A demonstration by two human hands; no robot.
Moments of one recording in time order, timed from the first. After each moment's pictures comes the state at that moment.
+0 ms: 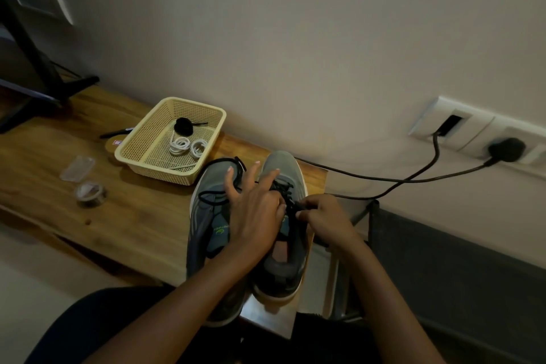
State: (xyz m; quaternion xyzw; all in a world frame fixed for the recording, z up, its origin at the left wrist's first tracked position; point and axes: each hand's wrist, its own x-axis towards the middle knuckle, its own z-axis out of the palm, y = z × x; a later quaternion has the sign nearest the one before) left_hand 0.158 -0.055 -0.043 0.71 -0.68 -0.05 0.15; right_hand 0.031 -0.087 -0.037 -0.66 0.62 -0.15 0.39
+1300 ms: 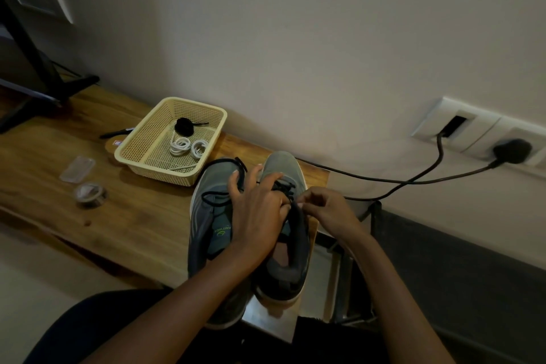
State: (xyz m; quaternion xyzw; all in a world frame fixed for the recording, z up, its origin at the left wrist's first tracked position) left_hand 0.158 -0.058 -0.042 0.71 -0.68 -0.08 0.17; right_hand 0.022 -0.101 -0.044 -0.65 0.54 -0.24 0.47
